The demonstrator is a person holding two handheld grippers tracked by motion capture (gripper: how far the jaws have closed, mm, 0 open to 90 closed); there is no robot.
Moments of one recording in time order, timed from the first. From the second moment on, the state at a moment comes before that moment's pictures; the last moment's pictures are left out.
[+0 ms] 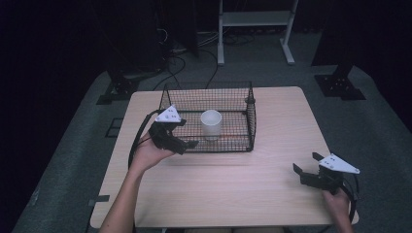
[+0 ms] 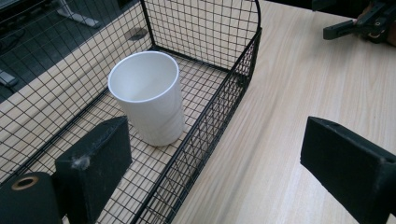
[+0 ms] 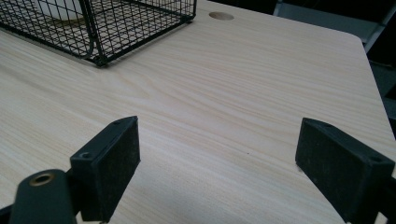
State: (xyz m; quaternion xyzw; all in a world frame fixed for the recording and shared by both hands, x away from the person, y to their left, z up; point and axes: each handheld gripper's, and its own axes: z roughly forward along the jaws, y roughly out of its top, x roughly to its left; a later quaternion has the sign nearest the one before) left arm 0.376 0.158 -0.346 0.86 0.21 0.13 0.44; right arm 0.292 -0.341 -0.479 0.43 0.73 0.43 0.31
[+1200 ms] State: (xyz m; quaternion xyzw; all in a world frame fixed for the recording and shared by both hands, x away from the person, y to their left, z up) left arm 0.343 0.186 -0.379 0.85 0.23 0.13 0.46; right arm 0.293 -0.341 -0.479 0.44 0.72 0.43 0.31
